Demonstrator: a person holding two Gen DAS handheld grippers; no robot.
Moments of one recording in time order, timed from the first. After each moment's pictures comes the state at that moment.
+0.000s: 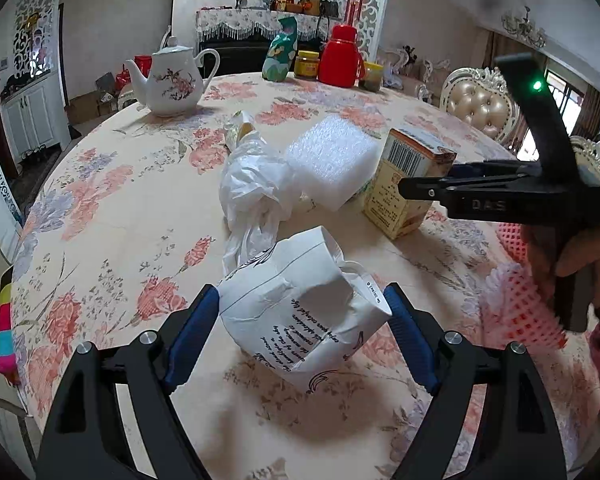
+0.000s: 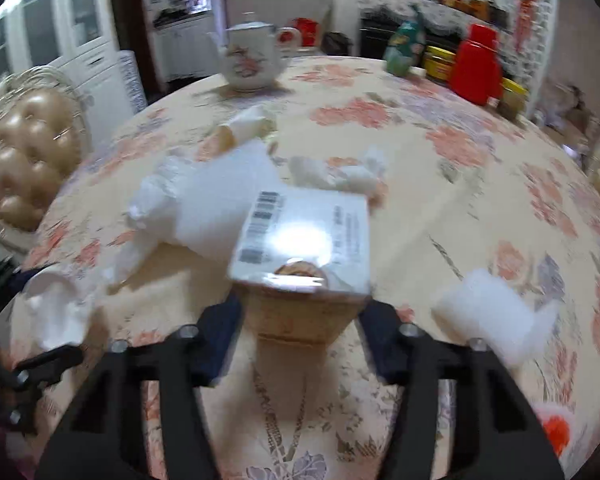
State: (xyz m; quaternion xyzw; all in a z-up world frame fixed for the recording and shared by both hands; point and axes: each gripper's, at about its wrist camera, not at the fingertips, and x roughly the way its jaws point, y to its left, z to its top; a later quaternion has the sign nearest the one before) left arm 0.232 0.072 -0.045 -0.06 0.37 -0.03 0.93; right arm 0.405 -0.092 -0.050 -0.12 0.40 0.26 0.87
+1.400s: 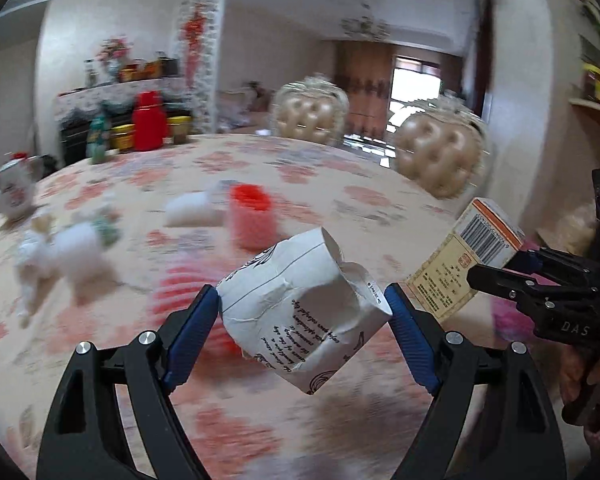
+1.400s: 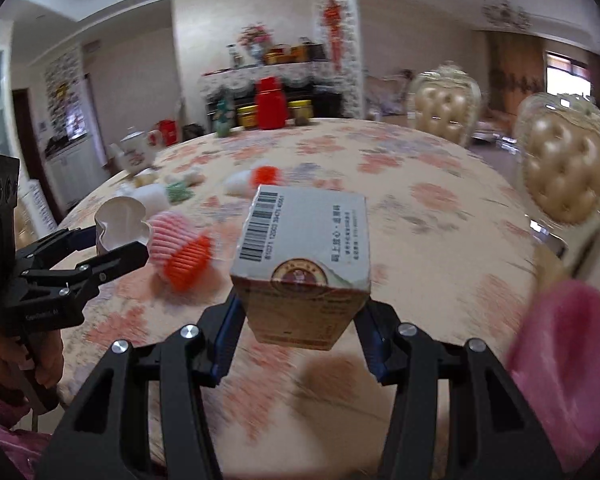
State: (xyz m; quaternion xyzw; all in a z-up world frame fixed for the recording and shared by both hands) left arm 0.116 -0.159 -0.017 0.03 0.26 -0.29 0.92; right arm 0.071 -0.374 -0.031 0.04 0.29 0.03 0.96
